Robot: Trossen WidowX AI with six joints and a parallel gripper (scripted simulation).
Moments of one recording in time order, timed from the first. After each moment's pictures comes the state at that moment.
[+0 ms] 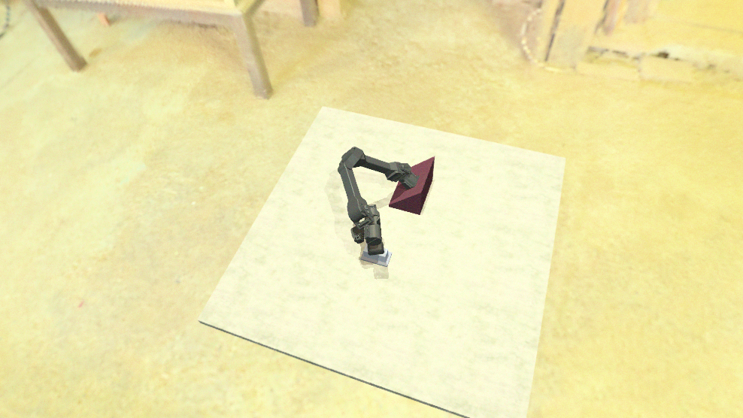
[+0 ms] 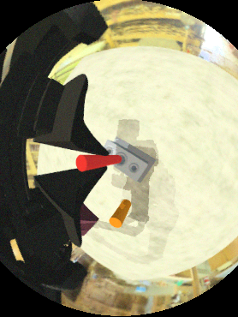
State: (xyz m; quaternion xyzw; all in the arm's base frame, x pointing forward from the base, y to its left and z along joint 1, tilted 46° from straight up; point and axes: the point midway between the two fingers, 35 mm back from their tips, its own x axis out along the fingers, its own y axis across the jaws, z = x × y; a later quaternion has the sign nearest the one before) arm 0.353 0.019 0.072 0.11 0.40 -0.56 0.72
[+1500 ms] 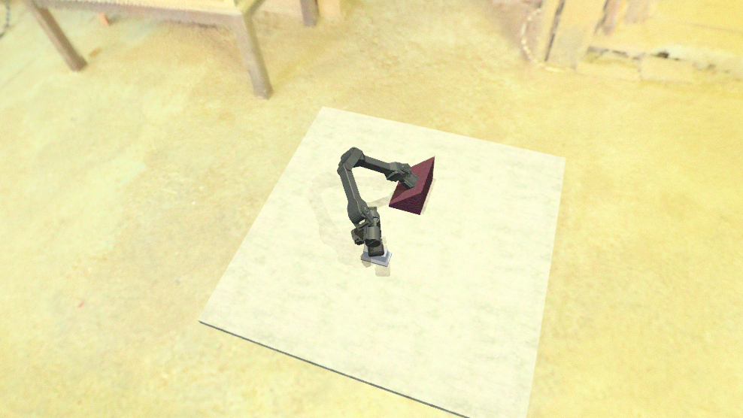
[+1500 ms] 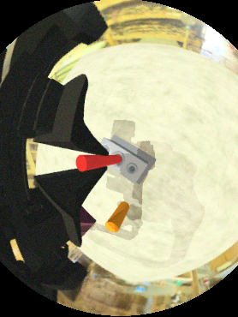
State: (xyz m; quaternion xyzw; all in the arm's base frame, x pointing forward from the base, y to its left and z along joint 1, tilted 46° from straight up) arm 0.353 0.007 0.062 0.11 0.40 -0.56 0.72
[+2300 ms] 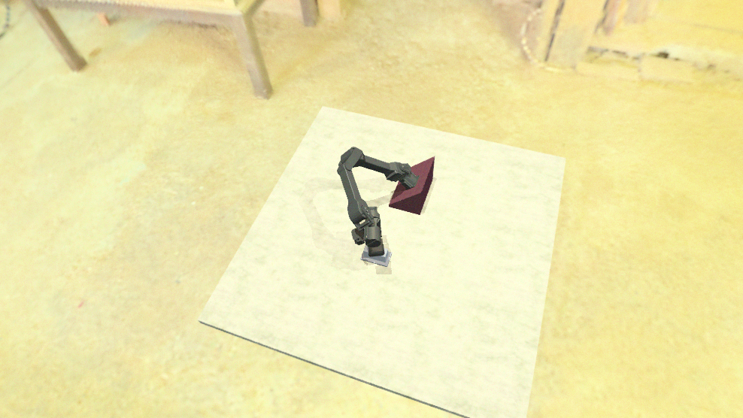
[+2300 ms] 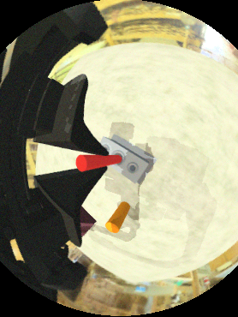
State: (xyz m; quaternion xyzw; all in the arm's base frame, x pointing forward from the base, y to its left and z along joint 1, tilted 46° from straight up) arm 0.351 0.006 0.060 0.11 0.40 -0.56 0.72
